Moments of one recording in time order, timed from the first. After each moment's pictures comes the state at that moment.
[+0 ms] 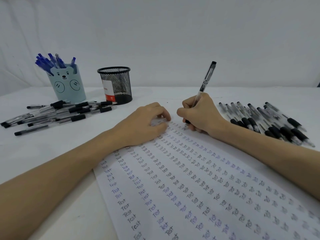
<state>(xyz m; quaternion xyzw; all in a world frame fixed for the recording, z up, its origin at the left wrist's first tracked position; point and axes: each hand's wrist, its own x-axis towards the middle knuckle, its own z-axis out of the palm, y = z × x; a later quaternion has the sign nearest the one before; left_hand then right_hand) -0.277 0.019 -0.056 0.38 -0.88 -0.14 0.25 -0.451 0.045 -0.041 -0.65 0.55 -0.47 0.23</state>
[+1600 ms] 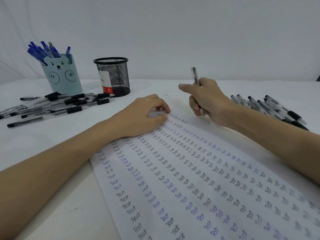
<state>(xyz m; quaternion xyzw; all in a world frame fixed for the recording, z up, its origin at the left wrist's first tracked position) -0.276 0.020 -0.053 0.37 -0.89 -0.13 0.23 -0.459 0.043 -0.025 -0.56 0.58 -0.49 0.34</state>
